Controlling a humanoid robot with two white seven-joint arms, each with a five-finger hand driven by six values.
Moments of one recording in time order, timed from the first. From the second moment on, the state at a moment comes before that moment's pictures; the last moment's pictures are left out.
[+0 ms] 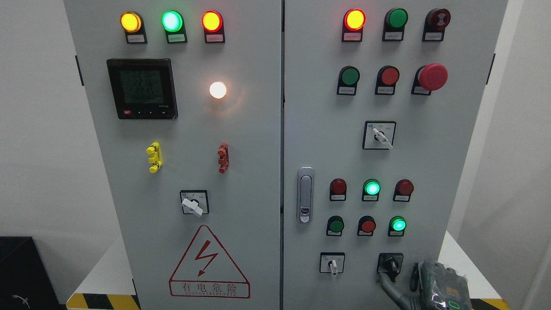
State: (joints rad) left arm 0.04 -0.10 0.00 0.00 0.00 -0.20 0.08; right arm -0.25 0.11 -0.14 -1.70 1.37 0.20 0.18
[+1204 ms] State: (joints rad) left arm 0.04 -0.10 0.00 0.00 0.00 -0.20 0.08; right arm -0.26 0.11 -0.16 -1.68 1.37 0.21 0.17
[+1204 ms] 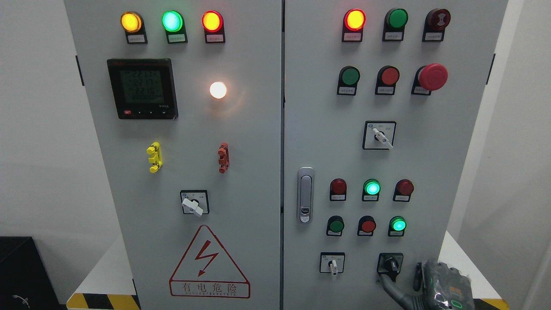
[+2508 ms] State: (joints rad) left arm 0.04 -0.10 0.00 0.00 0.00 -0.20 0.08; right arm -0.27 0.10 -0.19 -1.67 1.36 0.21 0.17
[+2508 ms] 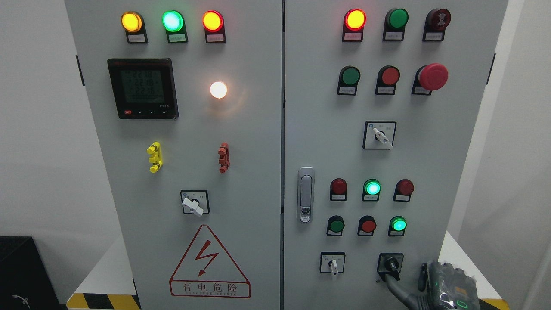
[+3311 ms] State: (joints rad) left arm 0.04 -0.10 0.00 0.00 0.00 -0.20 0.09; right arm -0.28 0.10 -0.21 -1.67 1.36 0.21 0.18
